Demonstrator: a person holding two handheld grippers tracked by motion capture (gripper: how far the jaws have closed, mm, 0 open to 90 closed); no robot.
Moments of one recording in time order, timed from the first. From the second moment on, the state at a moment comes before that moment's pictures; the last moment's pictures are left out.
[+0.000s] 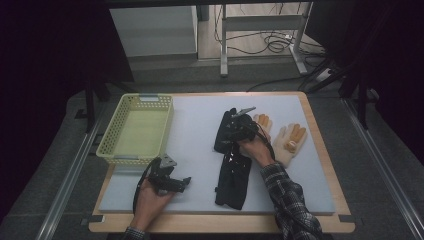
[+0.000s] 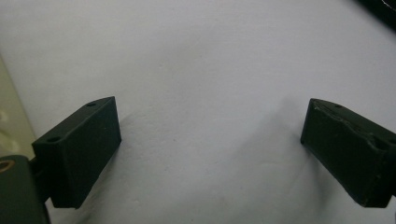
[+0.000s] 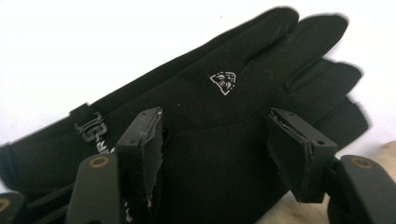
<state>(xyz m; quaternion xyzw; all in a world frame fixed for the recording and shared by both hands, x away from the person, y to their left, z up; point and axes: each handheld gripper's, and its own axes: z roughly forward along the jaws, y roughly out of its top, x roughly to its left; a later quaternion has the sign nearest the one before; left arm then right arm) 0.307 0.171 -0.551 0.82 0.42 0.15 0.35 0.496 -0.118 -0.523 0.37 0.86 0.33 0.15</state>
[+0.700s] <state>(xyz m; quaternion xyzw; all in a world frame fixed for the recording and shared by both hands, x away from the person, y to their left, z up) 0.307 0.171 -0.551 0.82 0.42 0.15 0.35 0.493 -0.122 -0.489 0.36 0.84 0.35 0.22</state>
